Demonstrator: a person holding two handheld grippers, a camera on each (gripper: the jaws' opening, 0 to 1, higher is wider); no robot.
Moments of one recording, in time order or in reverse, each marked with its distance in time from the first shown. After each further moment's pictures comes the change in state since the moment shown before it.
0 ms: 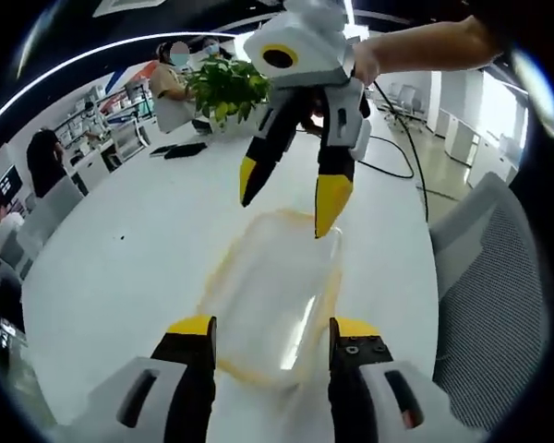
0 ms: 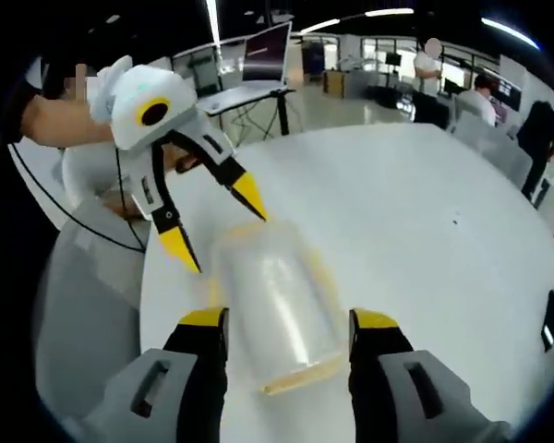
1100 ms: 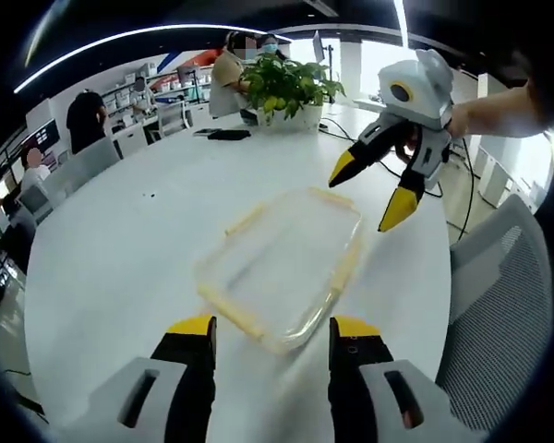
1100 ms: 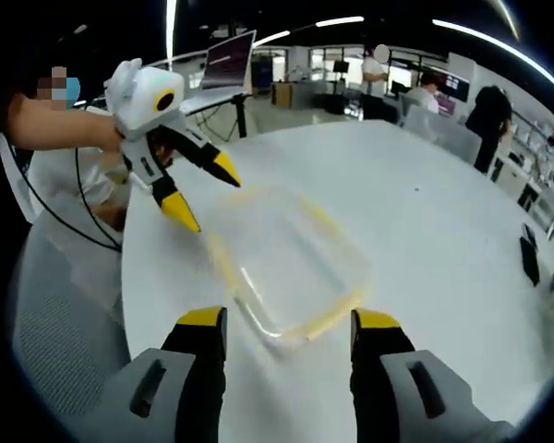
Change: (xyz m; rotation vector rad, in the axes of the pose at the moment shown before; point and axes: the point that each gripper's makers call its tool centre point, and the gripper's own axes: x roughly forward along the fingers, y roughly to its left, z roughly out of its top) left arm -0.003 0.002 -0.040 -0.202 -0.032 0.124; right arm -0.002 0.020 -0.051 0.110 -0.075 -0.228
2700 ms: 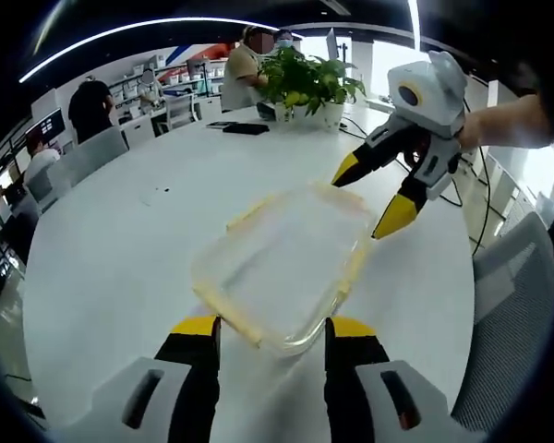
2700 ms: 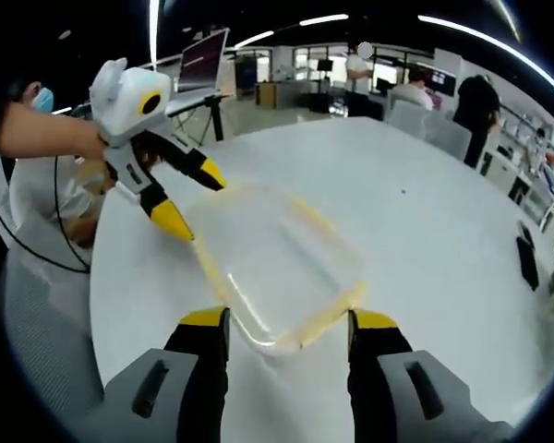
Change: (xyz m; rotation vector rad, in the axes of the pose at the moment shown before) left arm 0.026 0.047 0.011 -0.035 0.021 0.016; right arm 0.037 -0.043 0.024 0.024 0.010 -0.046
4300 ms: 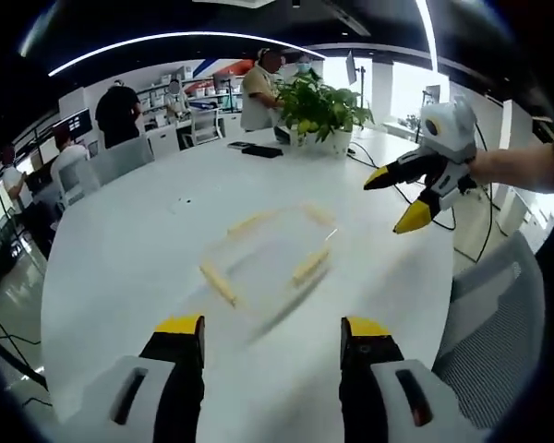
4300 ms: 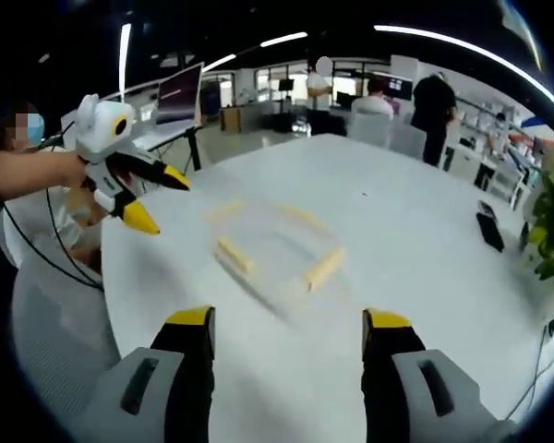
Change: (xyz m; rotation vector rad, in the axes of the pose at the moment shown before) left arm -0.078 -0.033 -0.001 -0.086 -0.101 0.094; right arm -0.086 0.023 -0.020 0.122 -0.124 -0.150
